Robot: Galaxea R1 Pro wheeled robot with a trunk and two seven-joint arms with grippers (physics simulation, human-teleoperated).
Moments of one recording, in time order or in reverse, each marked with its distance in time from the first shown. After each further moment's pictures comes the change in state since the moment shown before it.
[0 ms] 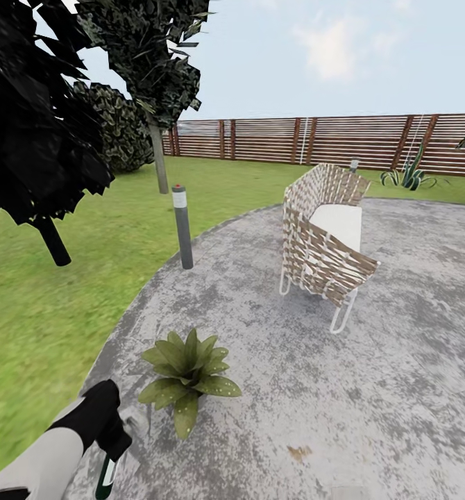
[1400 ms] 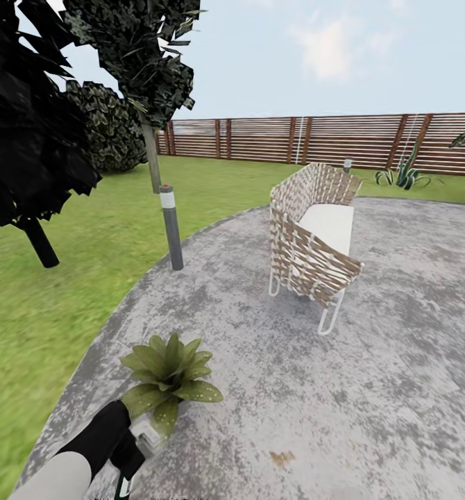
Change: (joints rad) left arm 0.086 -0.059 0.005 -0.018 0.085 -0.087 0.128; right arm 0.000 0.002 0.001 0.000 0.000 -0.002 -0.007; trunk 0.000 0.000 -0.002
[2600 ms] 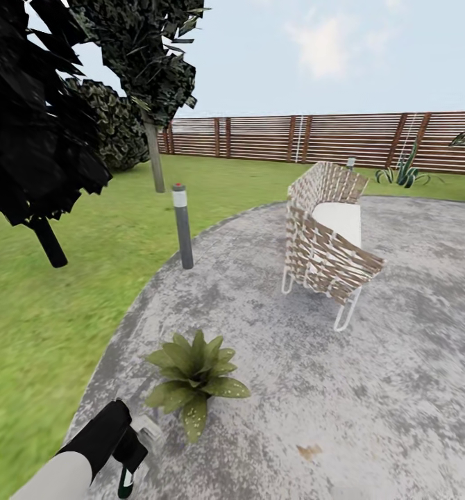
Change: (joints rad) left arm 0.000 -0.003 0.000 -0.005 0.098 0.001 0.103; right arm 0.000 0.000 0.000 0.001 0.000 0.001 0.002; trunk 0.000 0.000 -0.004
